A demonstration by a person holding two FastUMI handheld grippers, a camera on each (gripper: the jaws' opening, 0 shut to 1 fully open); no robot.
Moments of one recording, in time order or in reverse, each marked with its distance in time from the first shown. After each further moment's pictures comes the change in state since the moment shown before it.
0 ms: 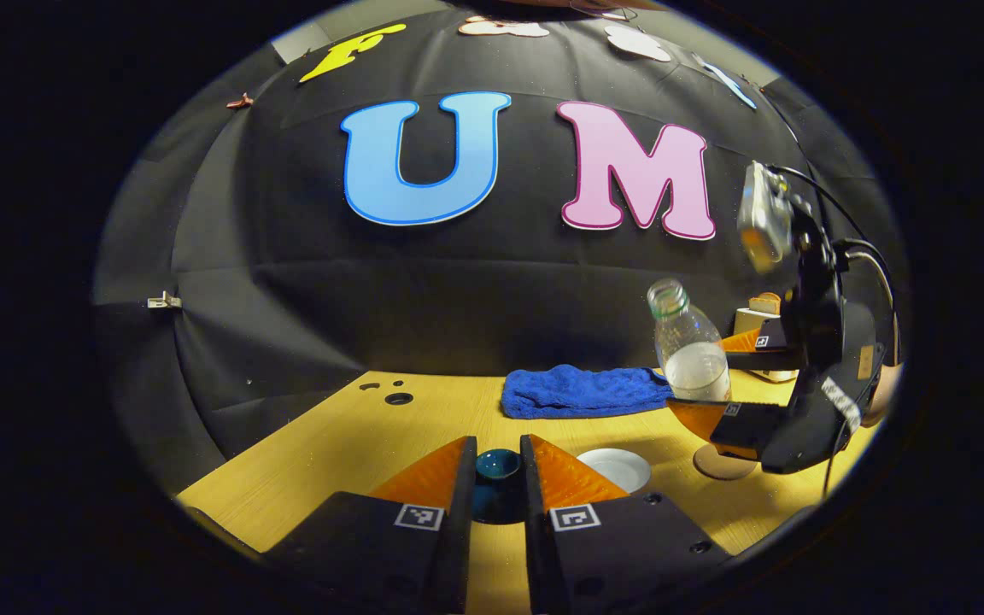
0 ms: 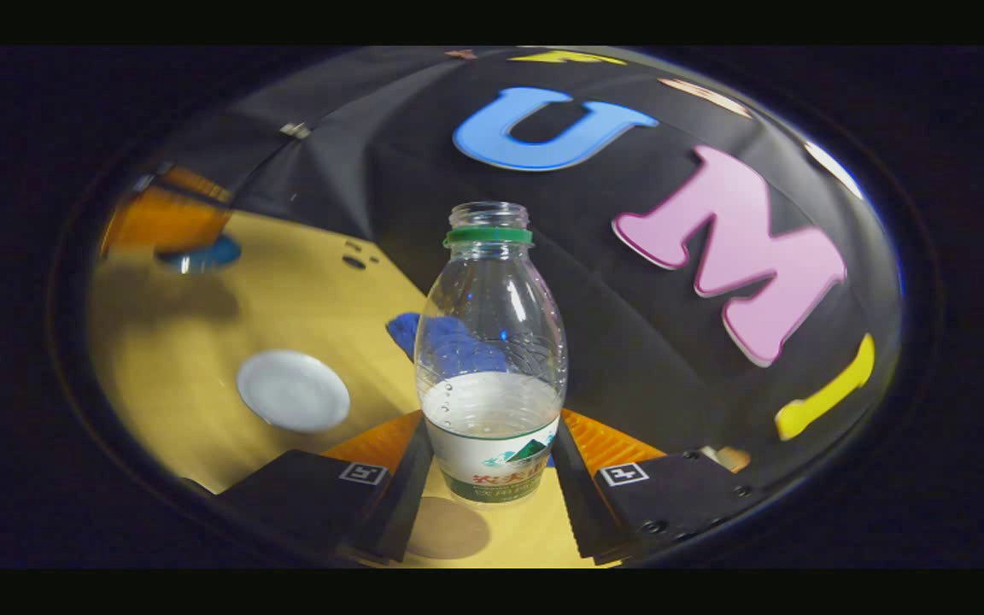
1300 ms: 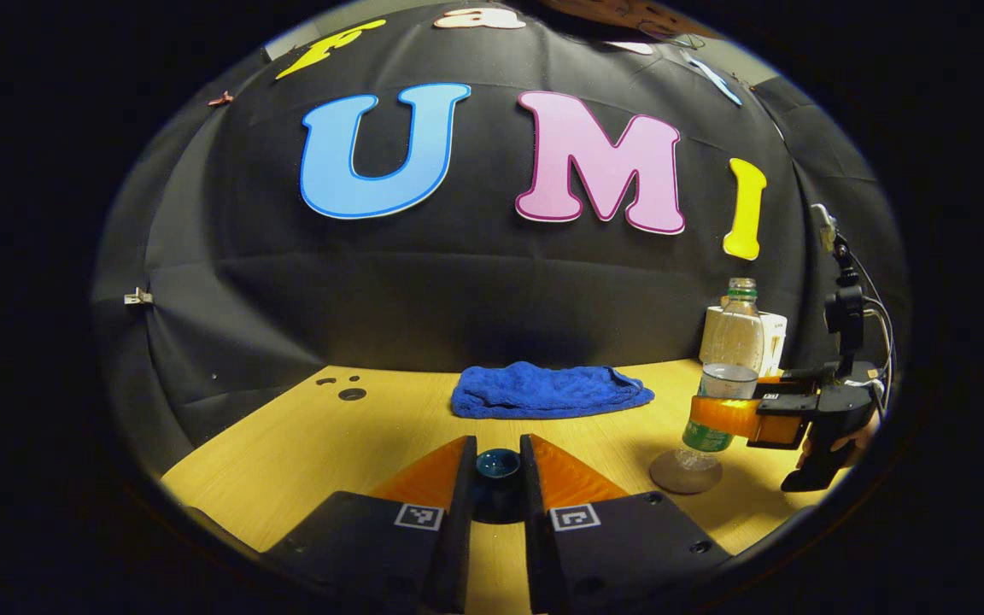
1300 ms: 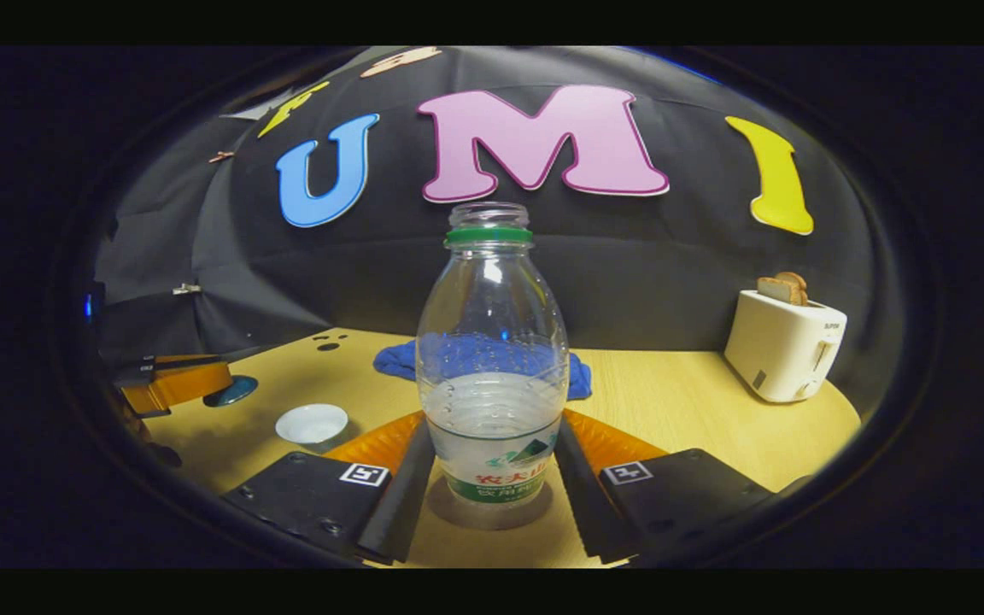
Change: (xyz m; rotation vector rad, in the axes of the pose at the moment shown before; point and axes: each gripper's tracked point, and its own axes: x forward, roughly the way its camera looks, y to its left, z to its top) left arm 0.017 -0.060 -0.002 -0.017 0.019 -0.076; right arm -0.012 0.010 -0.064 0.603 0.012 0.017
